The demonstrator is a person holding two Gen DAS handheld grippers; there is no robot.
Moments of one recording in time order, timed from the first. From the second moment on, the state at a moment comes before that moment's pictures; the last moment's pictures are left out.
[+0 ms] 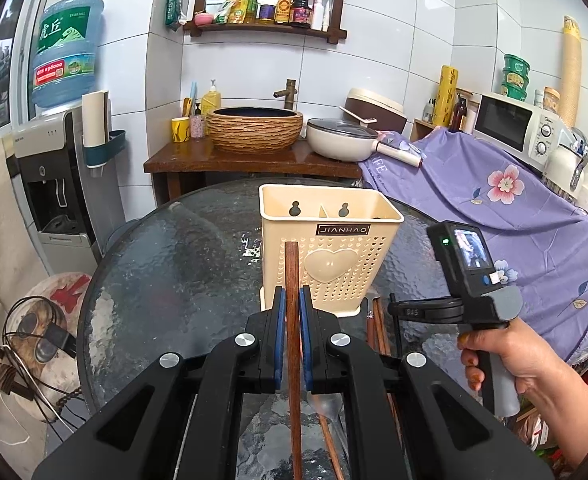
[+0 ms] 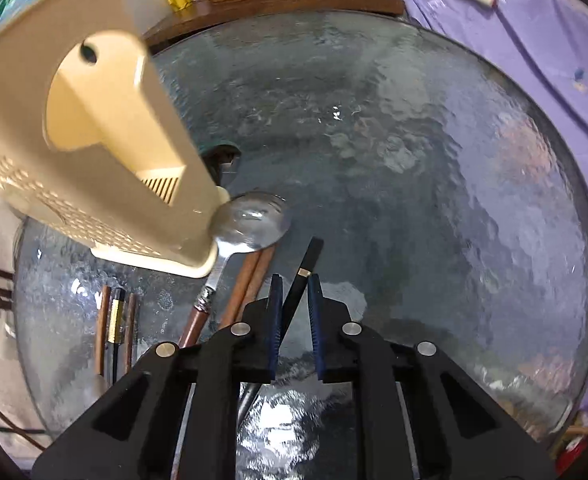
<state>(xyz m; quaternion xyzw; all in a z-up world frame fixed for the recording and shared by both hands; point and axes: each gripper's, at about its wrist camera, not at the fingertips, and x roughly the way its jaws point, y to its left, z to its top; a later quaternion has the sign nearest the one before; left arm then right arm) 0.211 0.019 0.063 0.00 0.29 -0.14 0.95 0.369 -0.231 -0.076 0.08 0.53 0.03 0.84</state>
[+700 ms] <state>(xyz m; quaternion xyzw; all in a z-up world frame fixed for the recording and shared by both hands) 0.212 0.028 0.064 -0.01 0.28 -0.14 0.95 0.348 -0.235 -0.058 0.06 0.45 0.04 0.89</state>
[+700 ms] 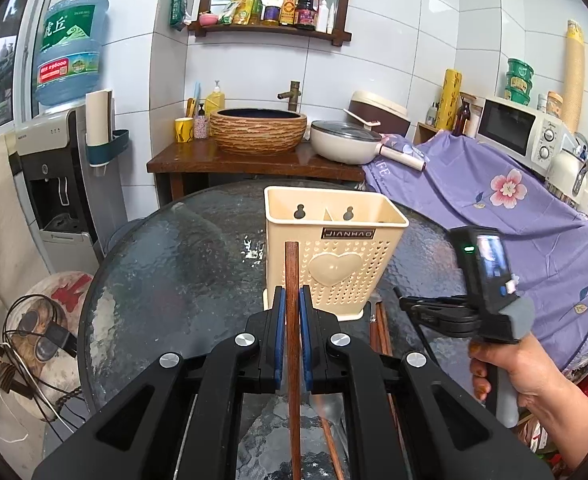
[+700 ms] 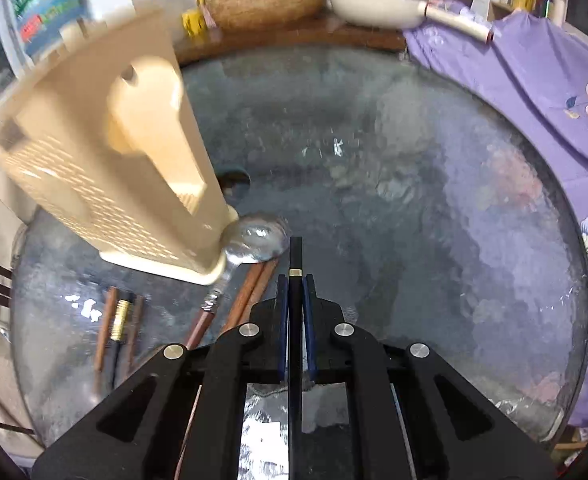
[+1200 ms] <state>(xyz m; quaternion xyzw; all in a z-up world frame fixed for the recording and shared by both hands) 0.179 0.040 0.102 -0.02 0.23 -0.16 0.96 0.225 -0.268 0.059 0.10 0.27 0.19 0.94</state>
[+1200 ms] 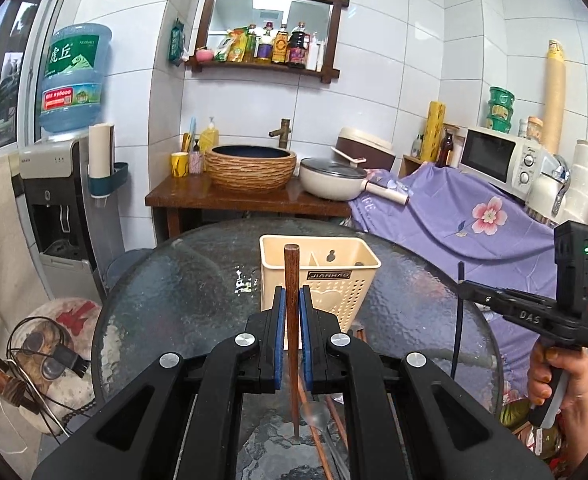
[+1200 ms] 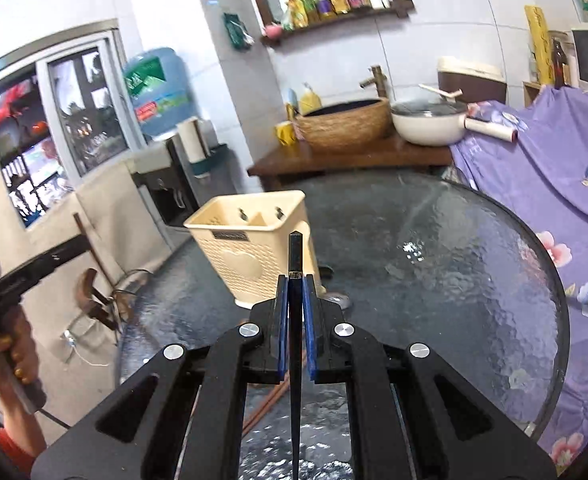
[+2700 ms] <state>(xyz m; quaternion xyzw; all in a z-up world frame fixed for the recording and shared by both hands) 0.326 -0.006 0.169 -0.03 0.22 -0.09 0.97 0.356 -0.214 0.148 0.11 0.21 0.11 0.96</state>
